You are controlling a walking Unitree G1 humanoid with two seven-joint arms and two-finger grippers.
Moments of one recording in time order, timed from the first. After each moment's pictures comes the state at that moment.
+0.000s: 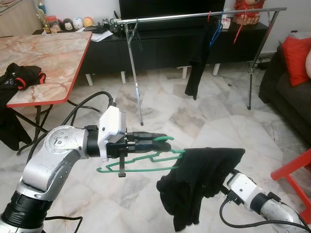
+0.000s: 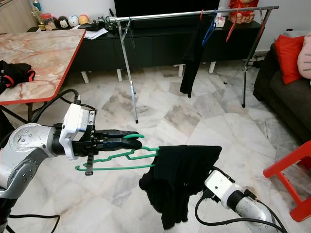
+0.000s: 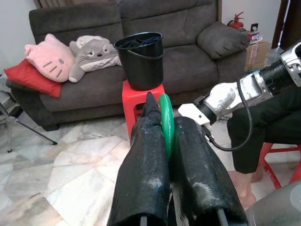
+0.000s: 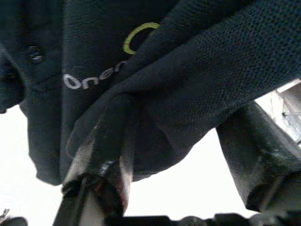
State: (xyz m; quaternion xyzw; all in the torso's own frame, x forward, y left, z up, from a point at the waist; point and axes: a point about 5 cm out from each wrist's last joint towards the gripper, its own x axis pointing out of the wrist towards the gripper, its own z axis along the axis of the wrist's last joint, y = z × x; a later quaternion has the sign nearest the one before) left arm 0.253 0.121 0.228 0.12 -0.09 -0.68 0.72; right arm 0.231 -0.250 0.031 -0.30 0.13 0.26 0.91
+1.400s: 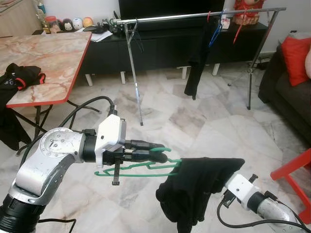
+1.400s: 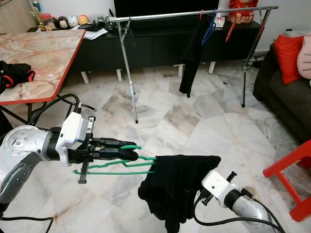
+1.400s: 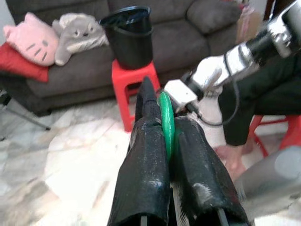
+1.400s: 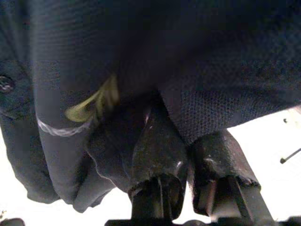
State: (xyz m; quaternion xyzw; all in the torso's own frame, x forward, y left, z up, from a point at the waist) left arm 0.246 0.128 0.218 0.18 -0.06 -0.69 0.70; right arm 0.234 -0.244 0.029 -0.31 0.13 0.27 0.90
